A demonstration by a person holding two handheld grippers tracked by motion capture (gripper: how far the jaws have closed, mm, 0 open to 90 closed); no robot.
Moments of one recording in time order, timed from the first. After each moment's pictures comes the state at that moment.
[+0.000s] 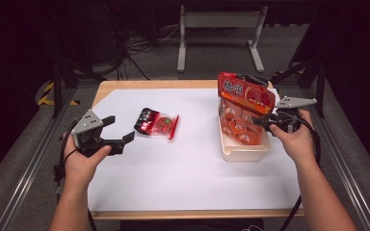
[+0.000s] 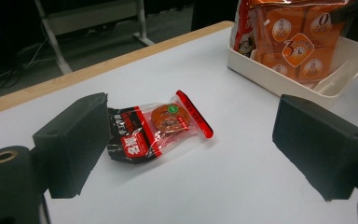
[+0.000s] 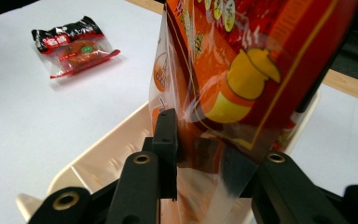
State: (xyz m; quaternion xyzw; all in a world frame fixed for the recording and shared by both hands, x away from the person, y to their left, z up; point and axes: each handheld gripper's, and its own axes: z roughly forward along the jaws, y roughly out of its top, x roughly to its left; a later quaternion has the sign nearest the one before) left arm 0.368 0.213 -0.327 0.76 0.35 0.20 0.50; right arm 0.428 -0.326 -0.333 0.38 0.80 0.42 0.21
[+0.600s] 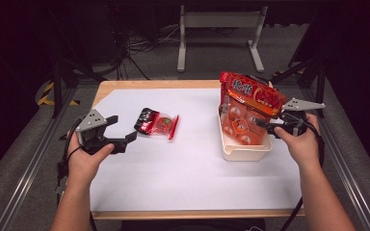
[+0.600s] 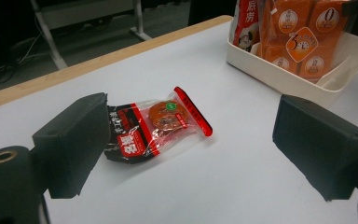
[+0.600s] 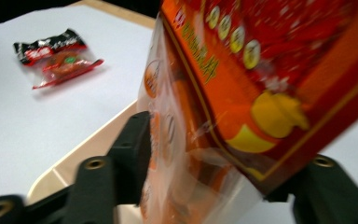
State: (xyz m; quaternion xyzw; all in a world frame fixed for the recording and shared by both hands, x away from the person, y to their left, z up) left arm 0.376 0.209 -0.330 0.77 0.35 0.20 0.50; right arm 0.420 -0.339 -0.335 0.40 0.77 0.43 0.24
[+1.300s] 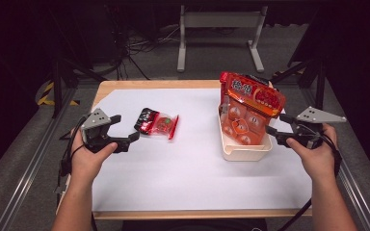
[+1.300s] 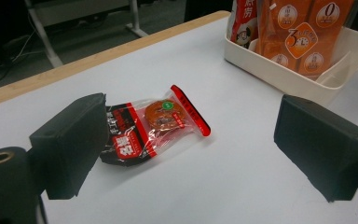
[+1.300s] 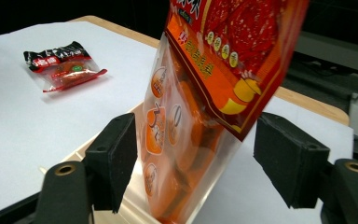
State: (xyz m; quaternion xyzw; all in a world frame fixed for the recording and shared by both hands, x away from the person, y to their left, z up) left arm 0.382 0.203 -0.332 0.78 0.34 0.19 0.49; right arm 0.372 -0.351 -0.320 0.38 0.76 0.44 0.29
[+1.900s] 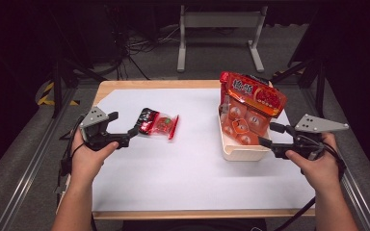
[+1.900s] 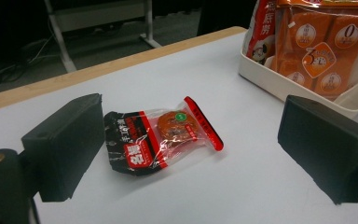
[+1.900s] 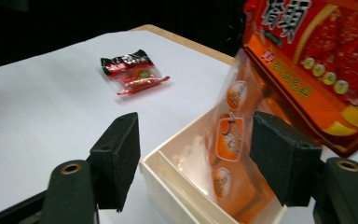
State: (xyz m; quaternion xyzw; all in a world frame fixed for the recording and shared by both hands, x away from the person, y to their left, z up) left arm 0.390 0.206 -0.337 0.74 0.38 0.20 0.51; right arm 0.341 -0.324 -0.306 0.32 0.78 0.49 0.22
